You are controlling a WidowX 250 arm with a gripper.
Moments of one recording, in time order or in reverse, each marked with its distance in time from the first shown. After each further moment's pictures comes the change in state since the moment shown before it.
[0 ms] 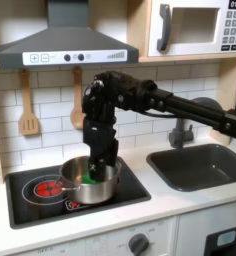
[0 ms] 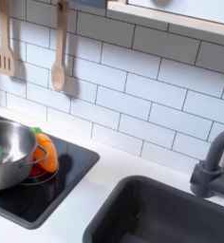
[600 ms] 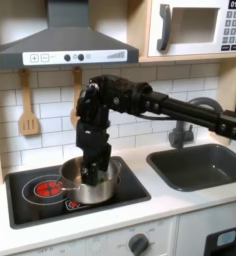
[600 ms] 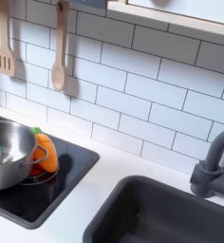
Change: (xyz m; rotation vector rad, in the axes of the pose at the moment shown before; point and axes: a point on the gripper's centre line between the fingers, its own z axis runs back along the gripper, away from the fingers) arm 0.010 0.011 -0.004 0.035 -0.031 0.017
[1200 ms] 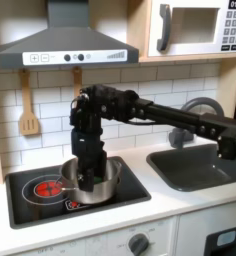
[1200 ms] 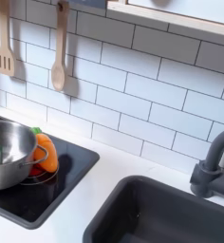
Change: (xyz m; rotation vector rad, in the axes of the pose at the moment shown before) arm 0.009 -0.010 -0.025 0.024 0.065 -0.016
